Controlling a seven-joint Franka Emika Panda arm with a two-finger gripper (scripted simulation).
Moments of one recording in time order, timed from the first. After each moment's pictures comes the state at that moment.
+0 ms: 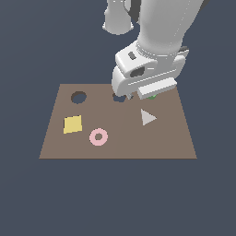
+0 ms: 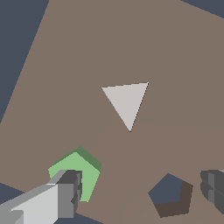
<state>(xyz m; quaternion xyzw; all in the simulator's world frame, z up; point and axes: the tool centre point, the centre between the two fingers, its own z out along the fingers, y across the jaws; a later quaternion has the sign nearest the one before) -0.048 0.082 0.096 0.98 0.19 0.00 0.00</state>
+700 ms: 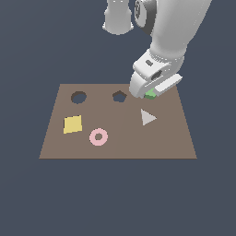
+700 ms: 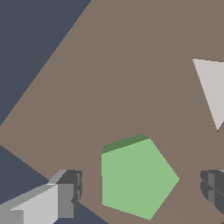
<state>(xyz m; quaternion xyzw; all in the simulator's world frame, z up) -0.095 0.127 0.051 0.95 0.31 0.00 0.00</state>
